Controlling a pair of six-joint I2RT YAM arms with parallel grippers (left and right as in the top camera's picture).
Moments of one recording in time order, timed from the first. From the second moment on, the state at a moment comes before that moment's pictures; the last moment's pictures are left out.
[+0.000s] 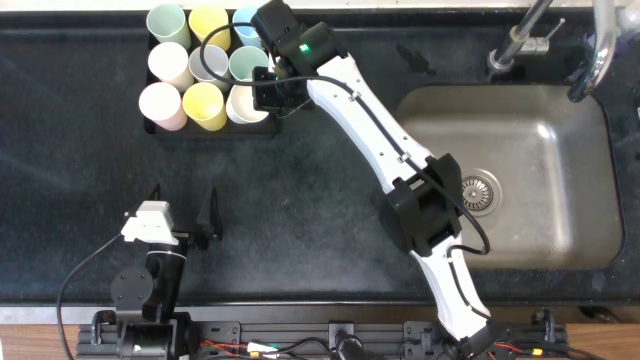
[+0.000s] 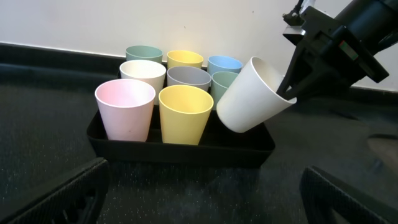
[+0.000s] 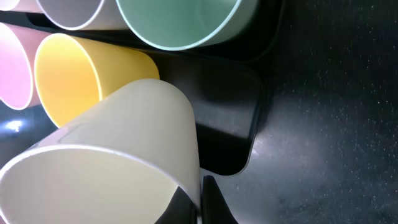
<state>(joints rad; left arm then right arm) 0.01 0.01 0.01 -0.07 0.12 -0.15 0.62 2.36 2.35 -1.19 -0.28 0.56</state>
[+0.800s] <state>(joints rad) 0.01 0.01 0.01 -0.07 0.12 -0.15 0.62 2.40 2.35 -1.21 -0.25 0.58</state>
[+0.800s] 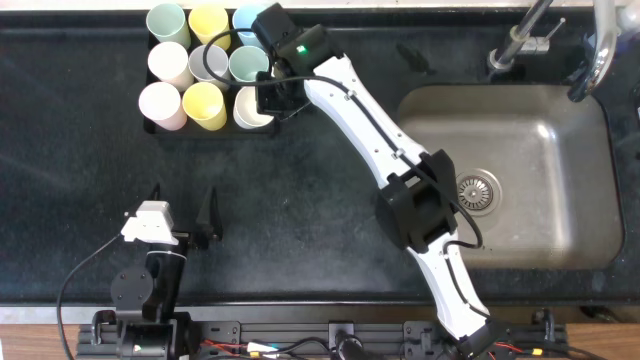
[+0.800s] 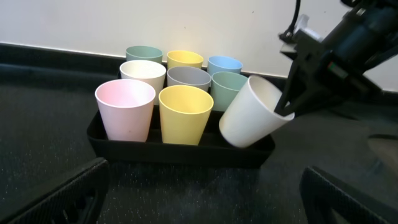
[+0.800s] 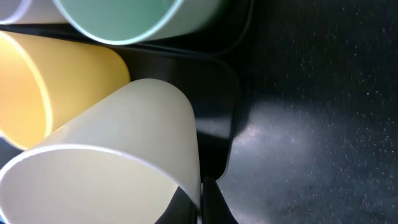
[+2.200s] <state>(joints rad) 0.01 0.01 0.01 -0.07 0.12 -0.15 0.62 2.44 2.35 -1.22 -0.24 0.57</state>
